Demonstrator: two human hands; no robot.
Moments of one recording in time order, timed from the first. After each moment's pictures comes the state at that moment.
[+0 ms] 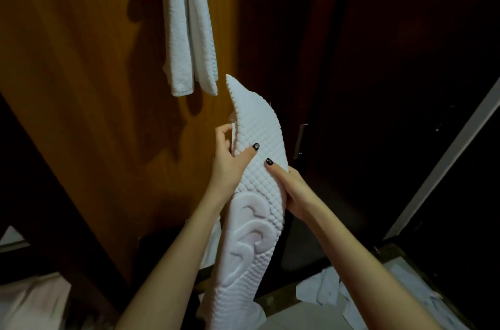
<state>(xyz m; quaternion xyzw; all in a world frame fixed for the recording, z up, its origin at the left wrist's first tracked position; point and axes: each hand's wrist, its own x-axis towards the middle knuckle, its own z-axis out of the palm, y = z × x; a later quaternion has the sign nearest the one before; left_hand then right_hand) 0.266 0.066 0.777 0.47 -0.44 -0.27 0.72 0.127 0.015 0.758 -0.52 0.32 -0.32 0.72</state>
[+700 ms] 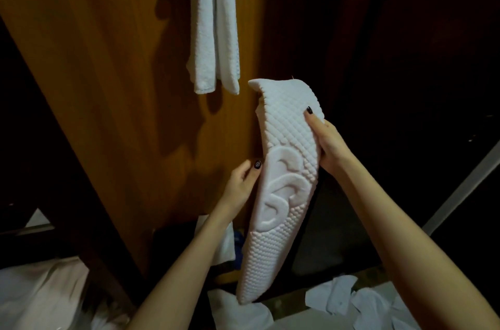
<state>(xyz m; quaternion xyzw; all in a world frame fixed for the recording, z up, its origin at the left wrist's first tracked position) 0.287 0.071 0.727 0.53 -0.48 -0.30 0.62 0.144 -0.041 0.825 -0.54 0.26 -0.40 0.69</state>
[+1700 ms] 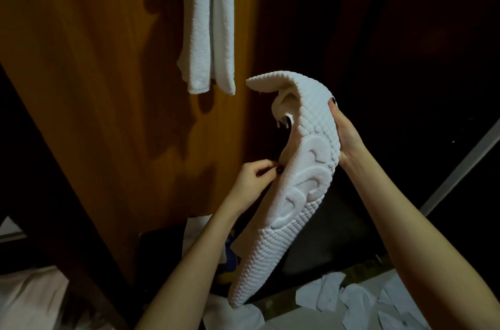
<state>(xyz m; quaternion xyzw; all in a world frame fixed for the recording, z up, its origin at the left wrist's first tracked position) 0.289 0.046 0.738 0.49 -0.53 -0.33 0.61 0.136 -0.076 0.831 -0.41 0.19 -0.38 0.81</state>
